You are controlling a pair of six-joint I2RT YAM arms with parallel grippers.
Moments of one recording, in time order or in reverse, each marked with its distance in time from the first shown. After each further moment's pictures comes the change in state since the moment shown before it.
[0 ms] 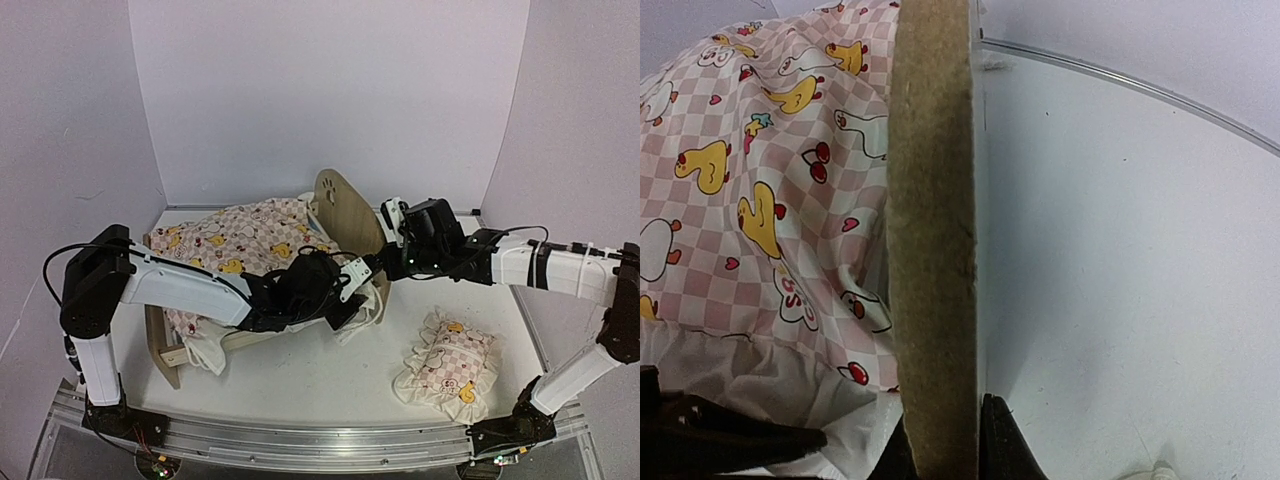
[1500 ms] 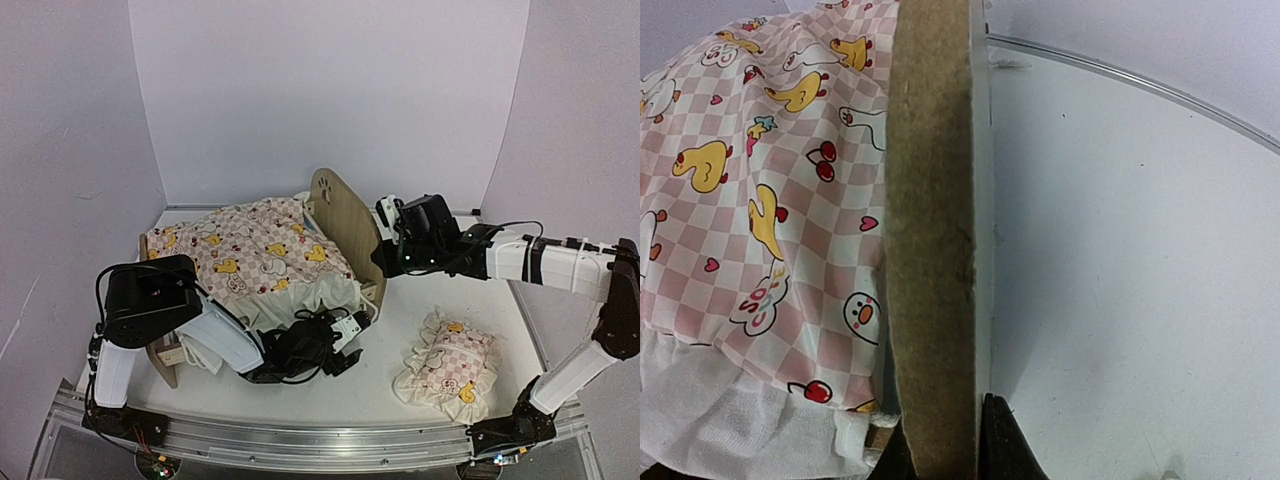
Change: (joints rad) left arm -0.074 0.227 -0.227 0.441 -0.116 -0.010; right arm -0.004 0.043 0.053 -0.017 -0.035 -0.005
